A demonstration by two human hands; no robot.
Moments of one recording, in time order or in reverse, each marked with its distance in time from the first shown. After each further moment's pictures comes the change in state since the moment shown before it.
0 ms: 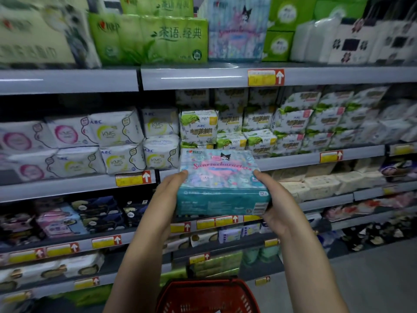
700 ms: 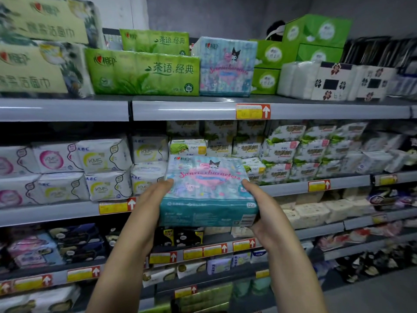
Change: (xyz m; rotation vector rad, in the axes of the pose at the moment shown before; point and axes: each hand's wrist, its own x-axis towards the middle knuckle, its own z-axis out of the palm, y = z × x) left_hand 0.011 0.038 0.013 -0.076 -0.018 0.117; right_hand 0.012 -0.040 0.010 -0.017 -0.030 -0.074
